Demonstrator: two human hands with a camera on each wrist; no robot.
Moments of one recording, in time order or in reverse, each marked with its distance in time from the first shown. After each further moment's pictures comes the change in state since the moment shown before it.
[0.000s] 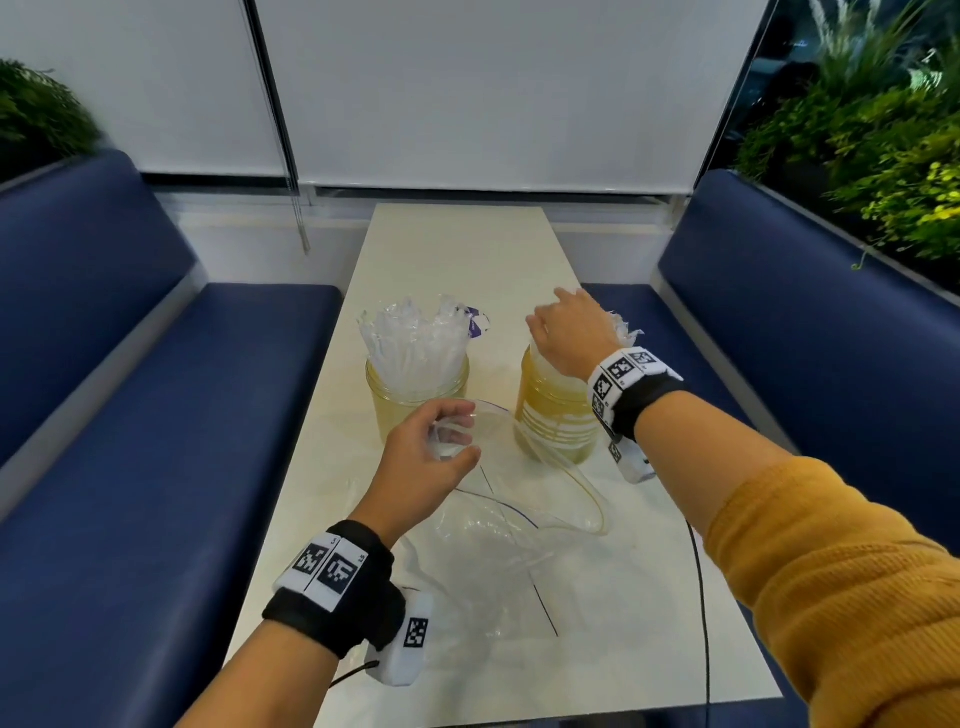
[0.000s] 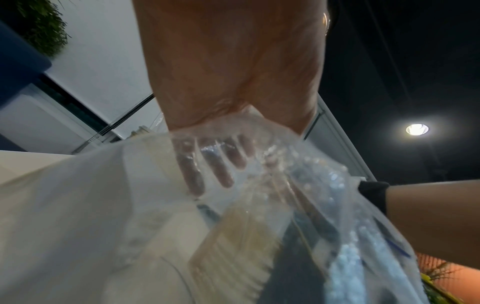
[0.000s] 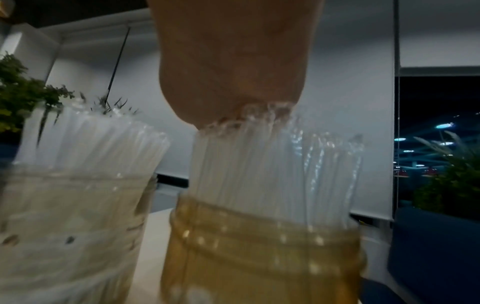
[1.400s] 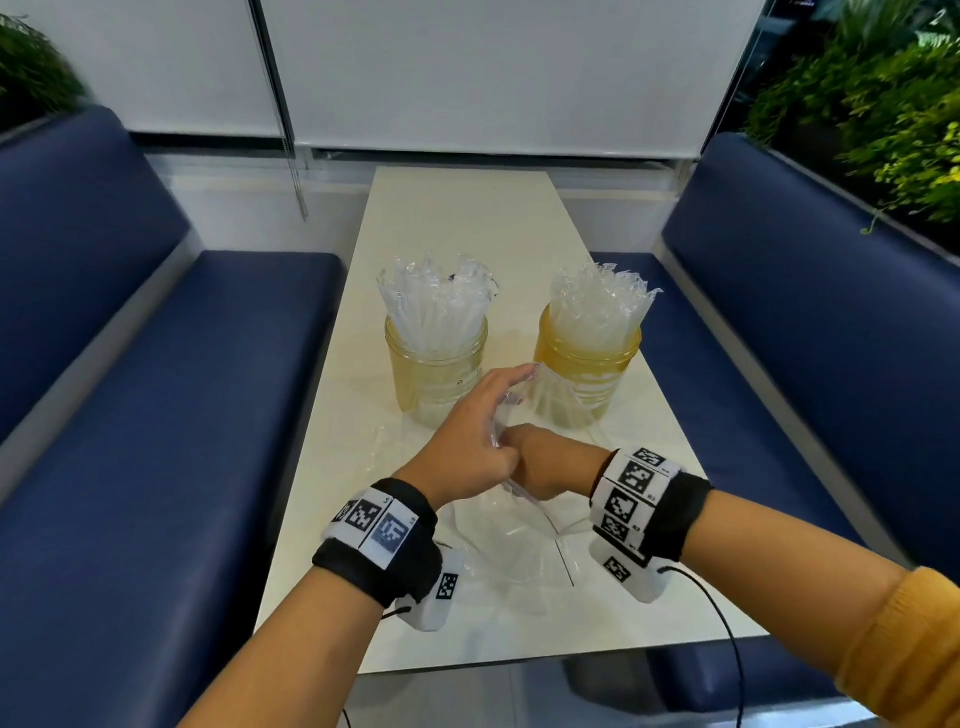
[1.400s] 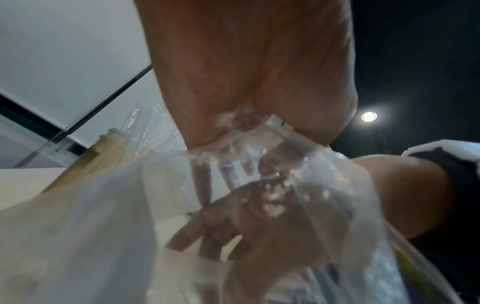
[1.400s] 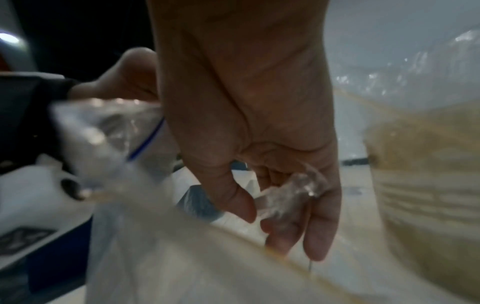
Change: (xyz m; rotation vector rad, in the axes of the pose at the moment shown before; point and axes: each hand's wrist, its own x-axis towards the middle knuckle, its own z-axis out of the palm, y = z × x) left_hand -0.016 0.009 0.007 0.170 -0.374 0.099; right_hand -0.138 -0.133 -0.009 0.275 -0.772 -0.090
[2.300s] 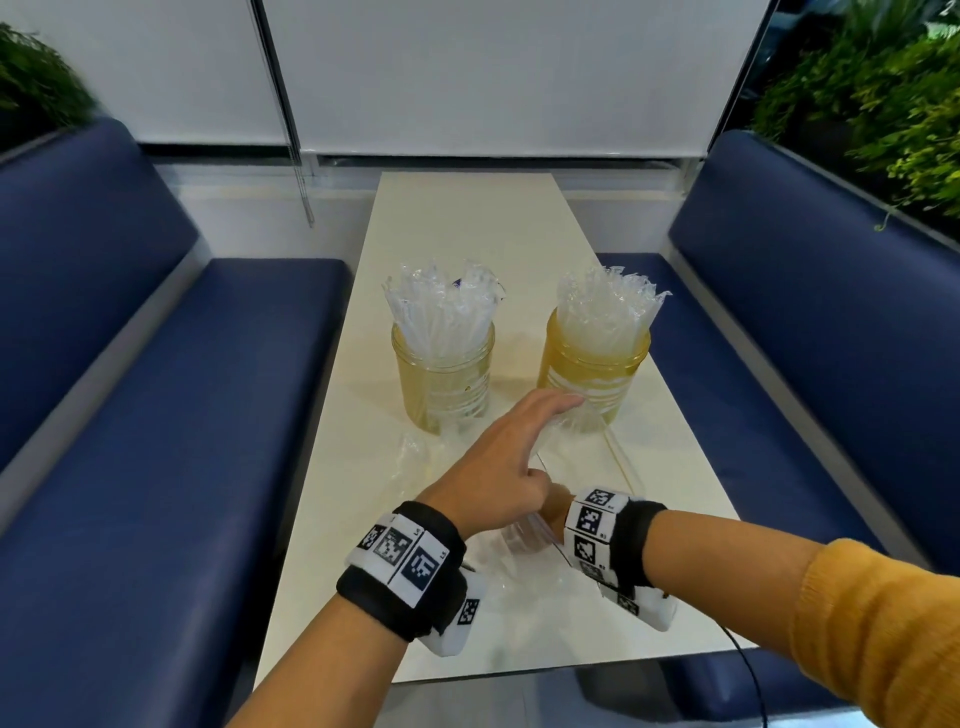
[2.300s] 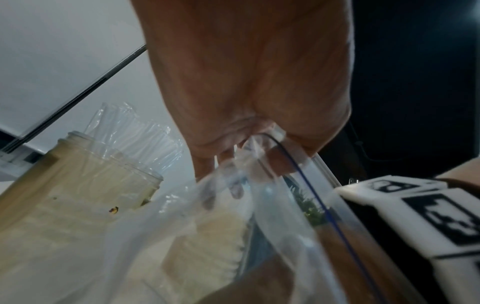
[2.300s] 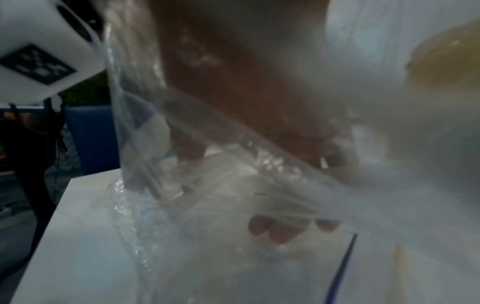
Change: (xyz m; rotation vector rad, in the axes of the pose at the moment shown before) left_hand -0.006 0.015 0.014 0.107 -0.122 0.097; right_hand 0.023 -0.021 0.042 -0.998 -0.391 0.518
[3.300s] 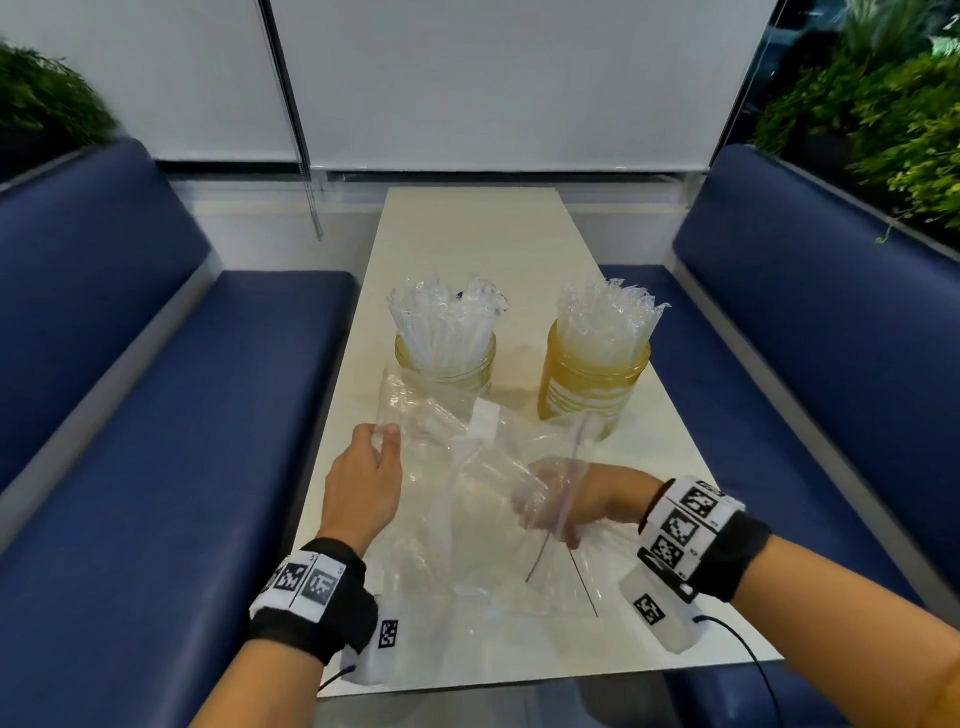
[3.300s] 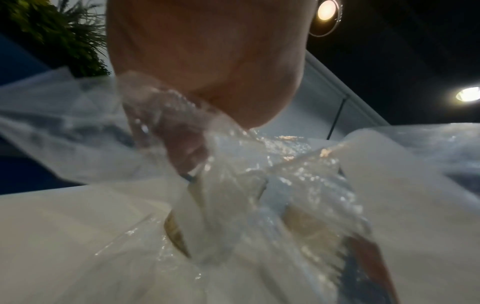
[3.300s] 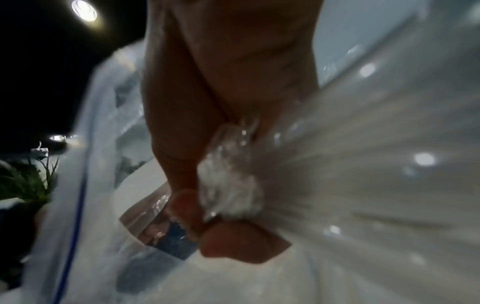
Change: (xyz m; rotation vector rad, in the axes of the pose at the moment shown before) left_hand -0.057 -0.065 -0.046 0.183 0.645 -0.632; right_hand 0.003 0.063 0.051 1.458 0.044 -0.707
